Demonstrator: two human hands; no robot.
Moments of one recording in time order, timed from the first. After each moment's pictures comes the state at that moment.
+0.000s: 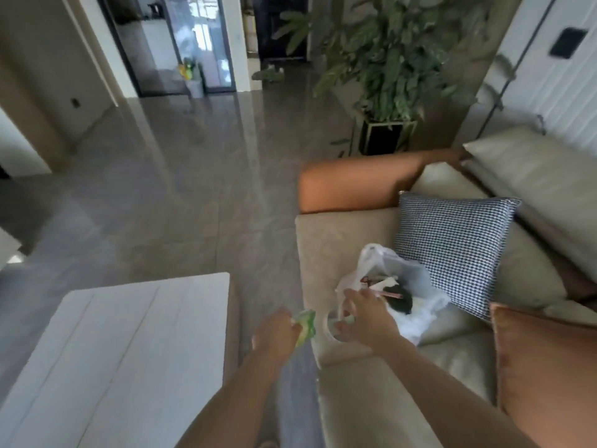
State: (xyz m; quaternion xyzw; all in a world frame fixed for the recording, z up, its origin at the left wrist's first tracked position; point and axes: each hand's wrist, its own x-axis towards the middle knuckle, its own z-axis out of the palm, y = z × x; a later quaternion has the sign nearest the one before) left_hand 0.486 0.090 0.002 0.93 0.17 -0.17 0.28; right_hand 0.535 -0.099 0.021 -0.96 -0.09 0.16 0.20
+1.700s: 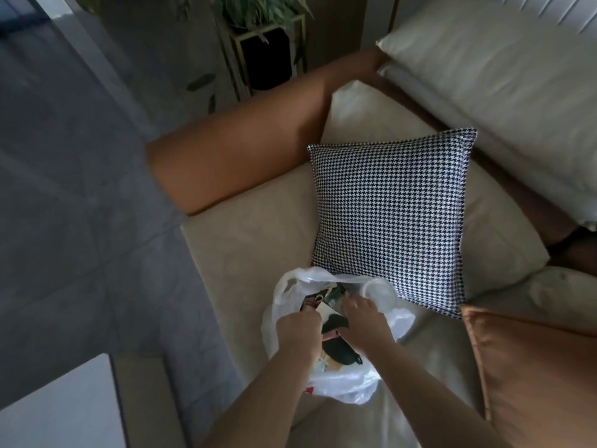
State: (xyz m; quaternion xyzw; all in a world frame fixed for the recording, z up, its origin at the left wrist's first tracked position) left_hand 0.805 -0.133 -0.111 0.93 -0.14 -0.33 0.06; right_hand 0.787 -0.266 -0.146 -0.94 0.09 0.27 0.17
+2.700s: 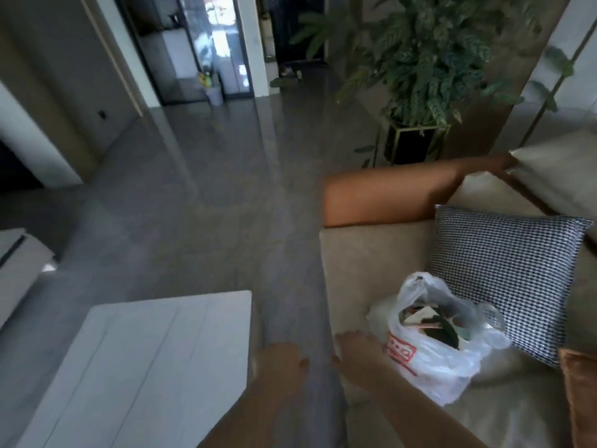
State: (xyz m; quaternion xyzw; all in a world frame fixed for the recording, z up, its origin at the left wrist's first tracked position) left_hand 0.518 0.152 -0.010 0.95 0.12 -0.26 0.09; right_hand 0.578 -0.004 -0.021 -0.94 -0.24 0.24 0.02
